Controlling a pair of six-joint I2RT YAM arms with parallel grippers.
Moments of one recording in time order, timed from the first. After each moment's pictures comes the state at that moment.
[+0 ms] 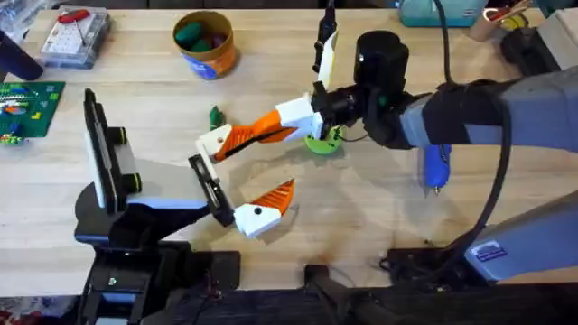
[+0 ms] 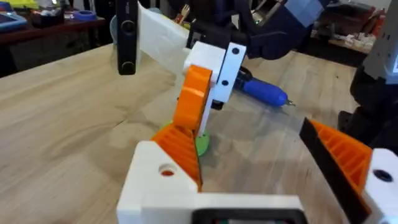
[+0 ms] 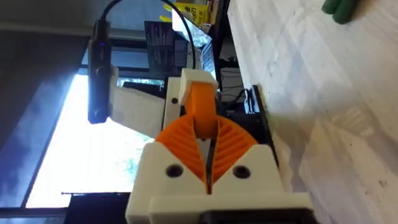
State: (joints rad) left arm -0.05 0.00 0.00 -0.08 1.02 -0.05; right arm 0.50 1.75 0.73 0.75 -1.31 1.17
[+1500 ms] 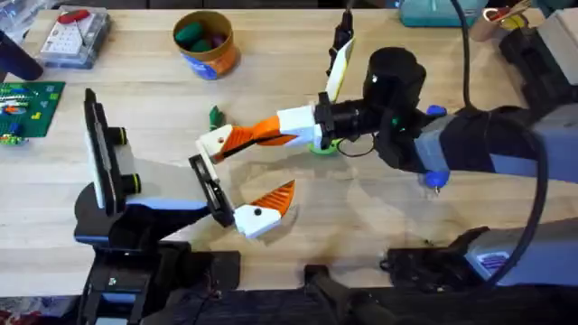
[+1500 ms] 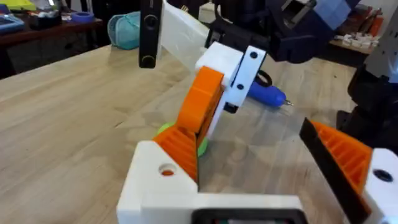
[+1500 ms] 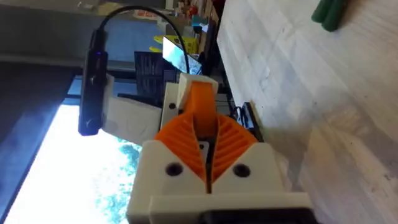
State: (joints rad) left arm -0.05 0.00 0.00 -0.07 1.03 -0.05; right arm 0.55 1.62 0.59 0.82 -1.10 1.21
